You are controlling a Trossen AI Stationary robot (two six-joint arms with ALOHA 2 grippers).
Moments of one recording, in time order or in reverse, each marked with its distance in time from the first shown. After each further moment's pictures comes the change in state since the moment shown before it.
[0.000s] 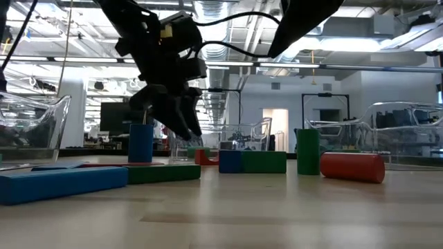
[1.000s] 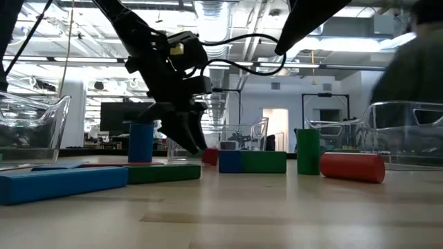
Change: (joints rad) left arm 0.056 0.098 0.000 0.073 0.068 0.038; right arm 0.038 0.000 0.000 -0.008 -0.002 0.049
